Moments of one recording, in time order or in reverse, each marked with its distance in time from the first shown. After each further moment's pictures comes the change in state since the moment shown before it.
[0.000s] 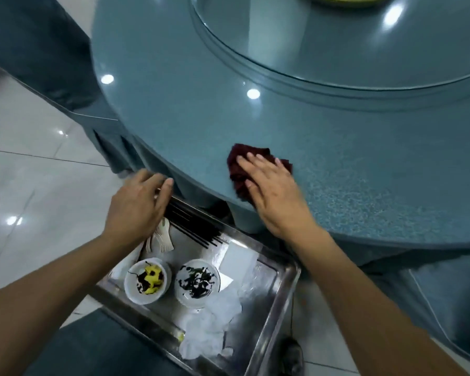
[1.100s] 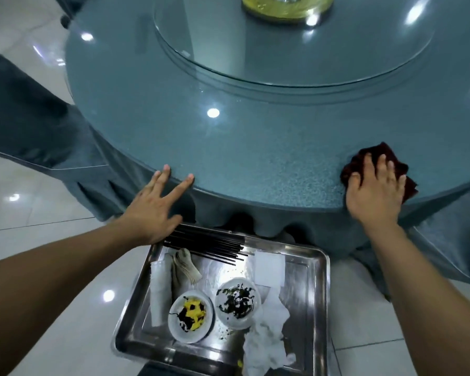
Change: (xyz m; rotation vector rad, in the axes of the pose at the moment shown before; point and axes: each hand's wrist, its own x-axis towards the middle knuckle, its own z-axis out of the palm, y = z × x) left_hand 0.077 -0.093 -0.014 0.166 -0.490 0.389; right_hand -0.061 0.040 -0.013 -0.270 0.260 1.036
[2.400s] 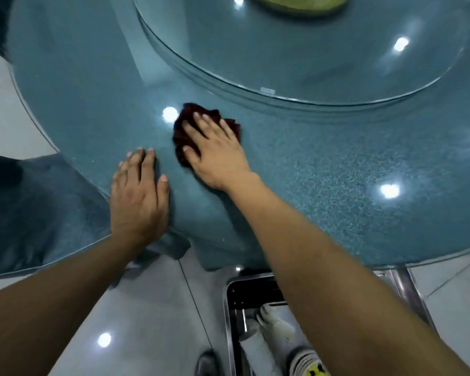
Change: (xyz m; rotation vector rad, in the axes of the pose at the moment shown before) left_hand 0.210 -0.262 -0.065 -0.187 0.561 0.127; right_hand 0.067 -0.525 0.115 0.027 -0.116 -0.473
